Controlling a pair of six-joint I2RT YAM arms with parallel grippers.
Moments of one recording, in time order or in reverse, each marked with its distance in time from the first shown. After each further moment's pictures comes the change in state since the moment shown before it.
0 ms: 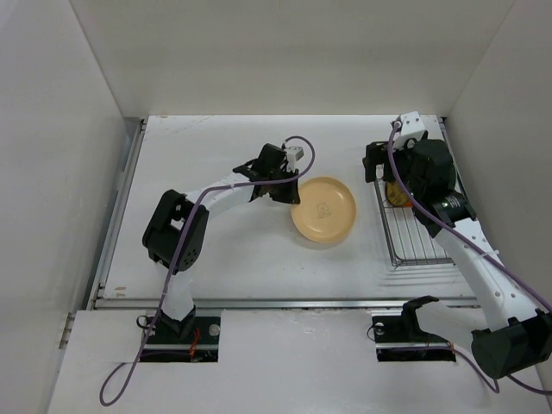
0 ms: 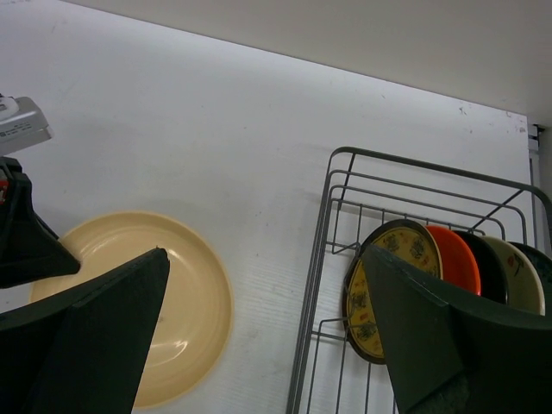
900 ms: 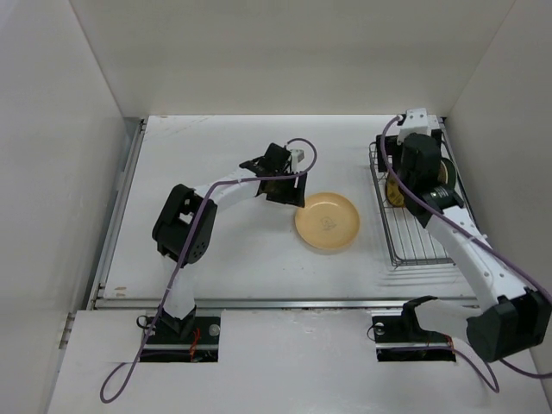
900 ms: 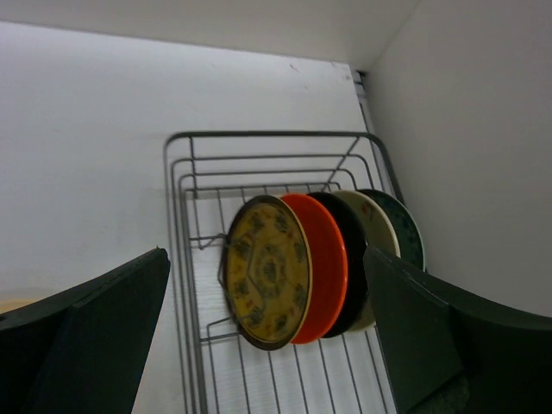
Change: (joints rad) left arm 0.000 0.102 0.111 -0.127 -0.037 0.011; right arm 0.000 0.069 0.001 0.063 0.381 -0.068
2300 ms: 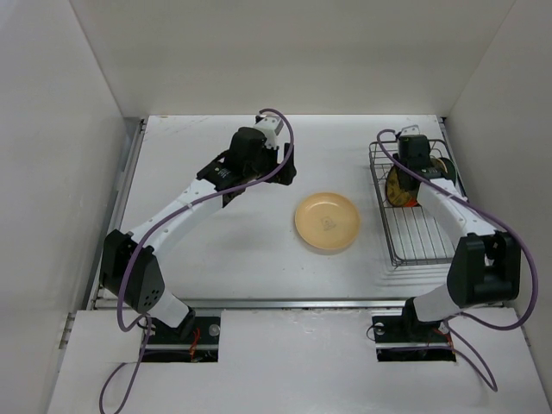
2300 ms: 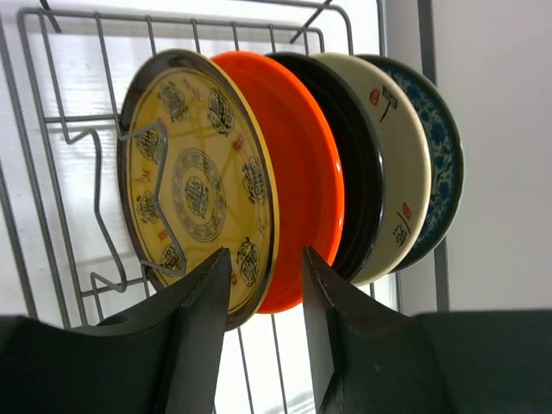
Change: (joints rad) left arm 0.000 -0.459 -0.122 0.091 -0.225 0.040; right arm -0.196 0.343 0.030 -0.166 0.030 -0.092
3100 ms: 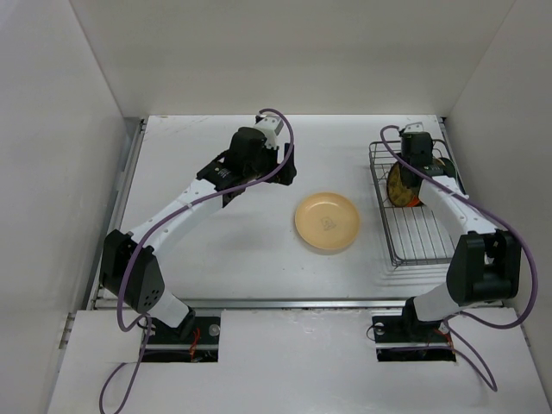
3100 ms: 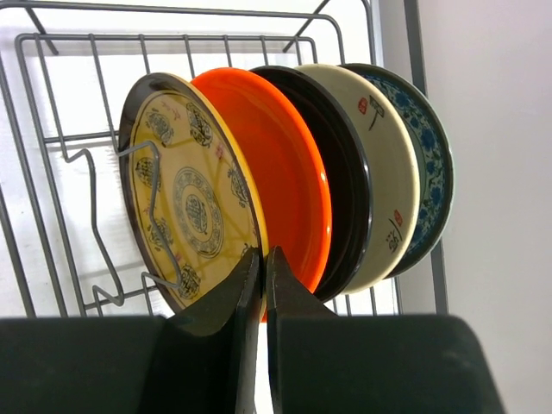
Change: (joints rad) left arm 0.000 0.000 0.000 0.000 0.003 0.000; right arm -0.021 0.017 0.030 -0.012 -0.014 0.019
